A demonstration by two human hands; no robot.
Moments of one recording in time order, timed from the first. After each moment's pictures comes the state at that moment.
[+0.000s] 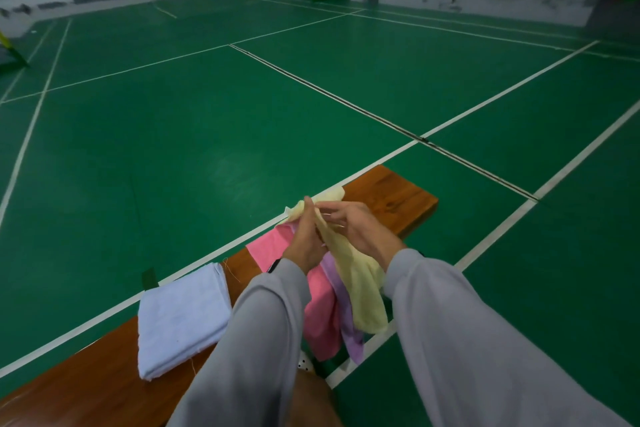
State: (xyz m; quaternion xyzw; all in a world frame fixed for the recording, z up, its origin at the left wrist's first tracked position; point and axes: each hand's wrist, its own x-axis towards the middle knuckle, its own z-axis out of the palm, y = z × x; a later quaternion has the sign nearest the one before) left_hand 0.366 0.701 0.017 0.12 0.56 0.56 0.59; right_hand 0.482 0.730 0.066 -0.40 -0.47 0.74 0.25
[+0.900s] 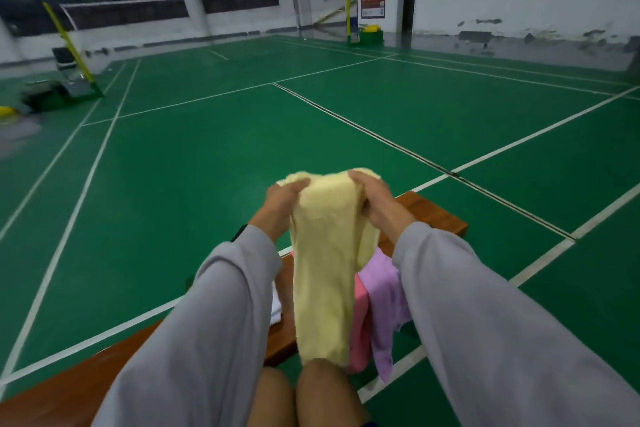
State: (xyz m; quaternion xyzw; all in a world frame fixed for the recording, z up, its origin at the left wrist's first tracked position) left_hand 0.263 0.610 0.161 0.21 0.62 0.64 0.40; right_hand 0.436 0.710 0.152 -0.41 -0.42 0.73 0.35
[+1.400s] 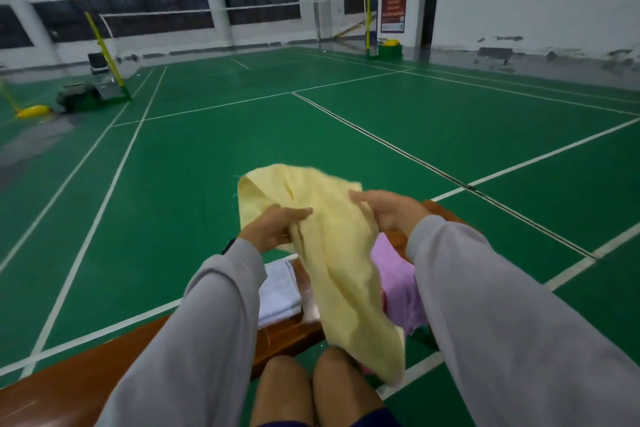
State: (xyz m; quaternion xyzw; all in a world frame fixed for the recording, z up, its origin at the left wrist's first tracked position) left_hand 0.230 0.519 0.161 0.24 0.66 0.54 0.46; right_hand 0.428 0.672 0.170 -0.36 -0.54 0.75 0.14
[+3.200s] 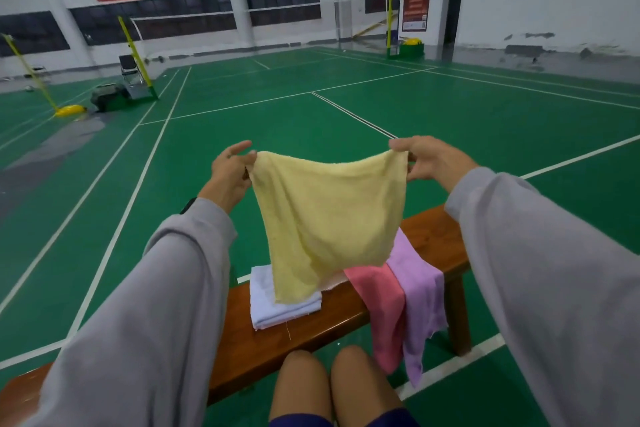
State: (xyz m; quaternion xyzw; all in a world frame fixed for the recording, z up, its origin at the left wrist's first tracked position) left_hand 0.142 0.478 0.256 0.18 0.61 0.73 0.26; right_hand 0.439 0.709 0.262 -0.40 -0.49 0.73 0.26
